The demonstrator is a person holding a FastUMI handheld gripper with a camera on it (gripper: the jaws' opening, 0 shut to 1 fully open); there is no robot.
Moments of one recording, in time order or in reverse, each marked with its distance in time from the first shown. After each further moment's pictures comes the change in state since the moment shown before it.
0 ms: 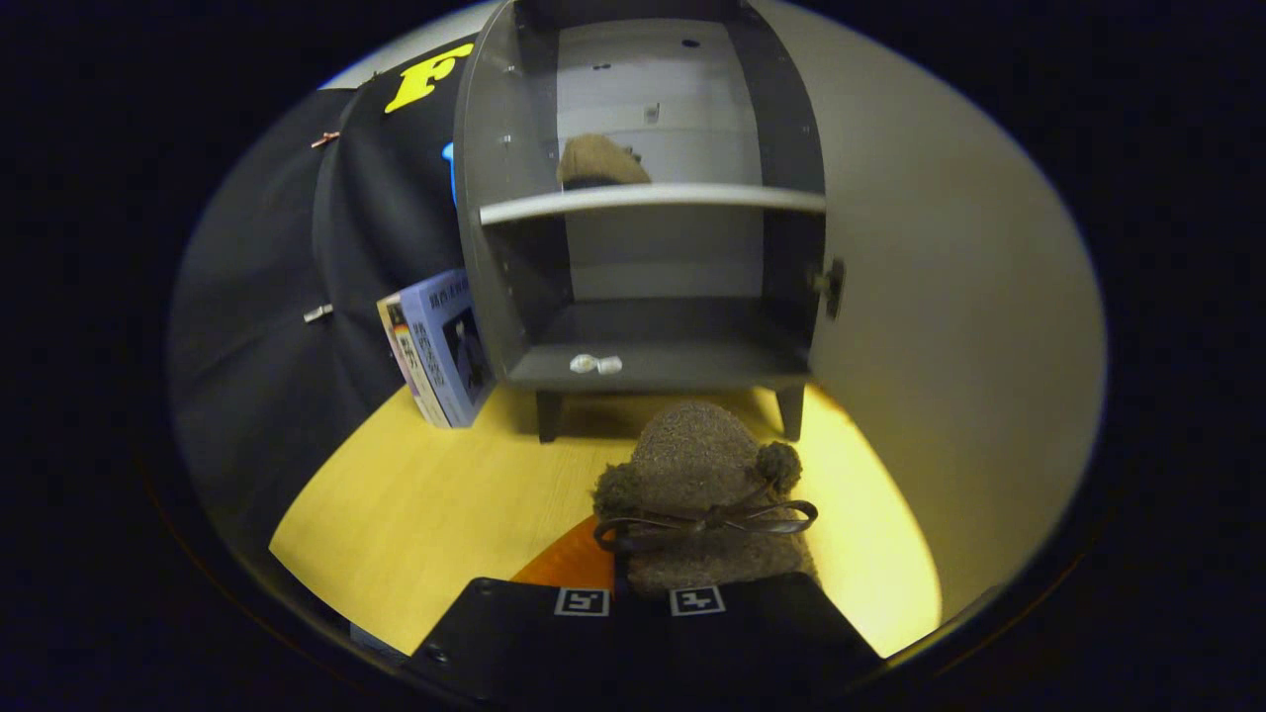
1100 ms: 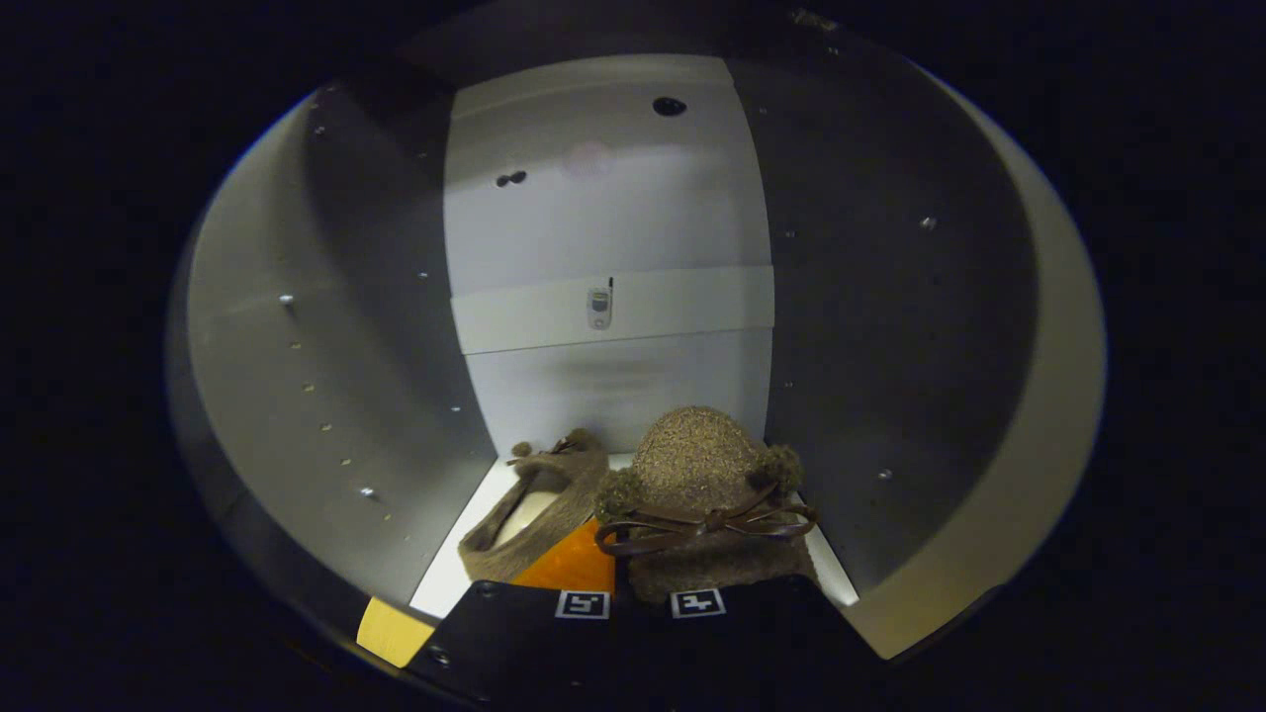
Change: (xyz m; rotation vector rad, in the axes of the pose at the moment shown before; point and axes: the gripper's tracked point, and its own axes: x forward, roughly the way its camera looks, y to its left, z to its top) arm 0.175 -0.036 0.314 0.073 -0.124 -0.077
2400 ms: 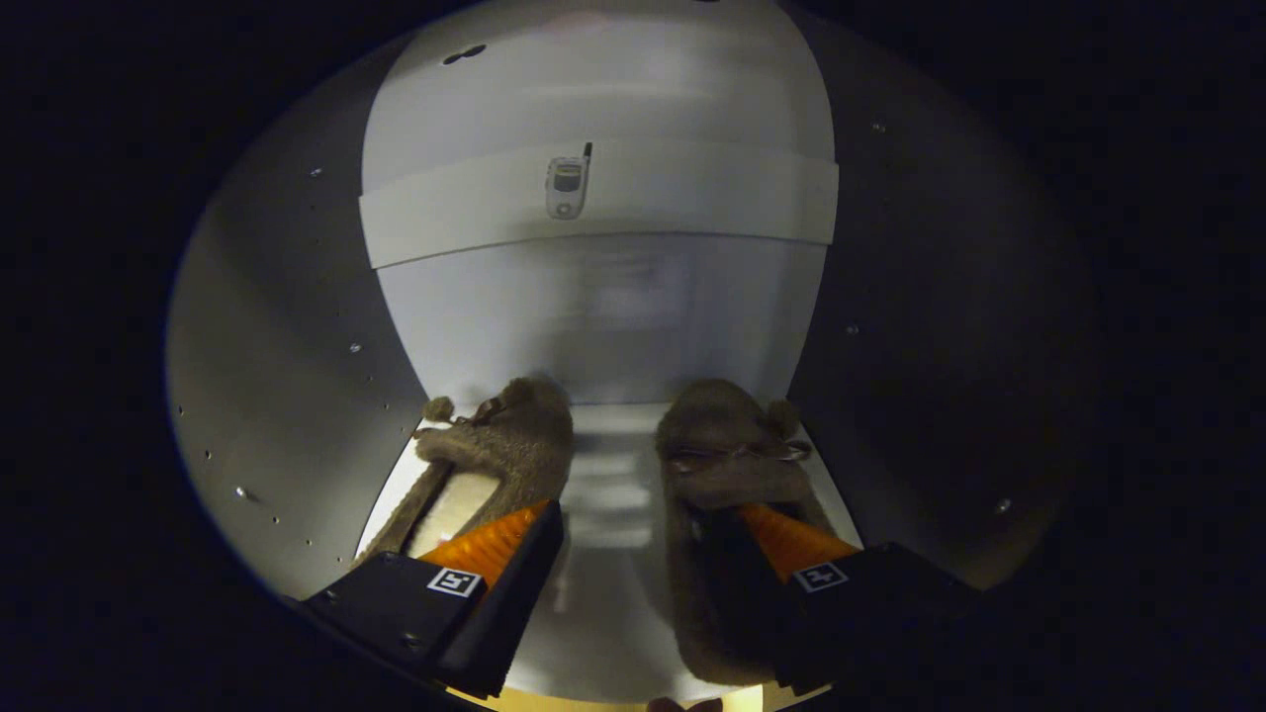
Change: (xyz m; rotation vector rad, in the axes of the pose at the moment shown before) arm 0.053 -0.004 -0.038 -0.089 0.240 -0.051
